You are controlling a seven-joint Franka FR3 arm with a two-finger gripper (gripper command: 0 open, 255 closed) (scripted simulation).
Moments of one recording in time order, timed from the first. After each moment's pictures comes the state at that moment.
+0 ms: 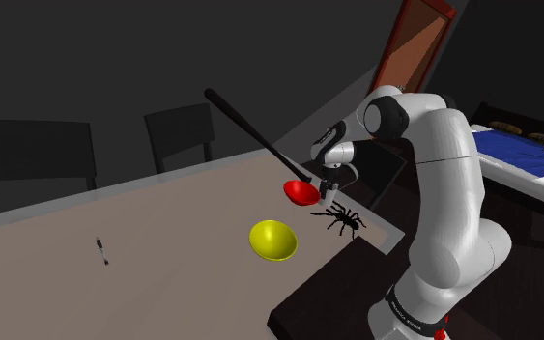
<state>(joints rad) -0.29 0.67 -0.31 -1.87 0.08 2.41 -0.84</state>
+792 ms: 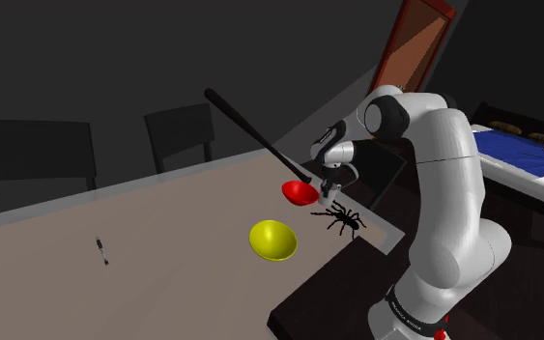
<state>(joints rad) -0.29 0.67 -0.31 -1.87 0.08 2.41 -0.84</state>
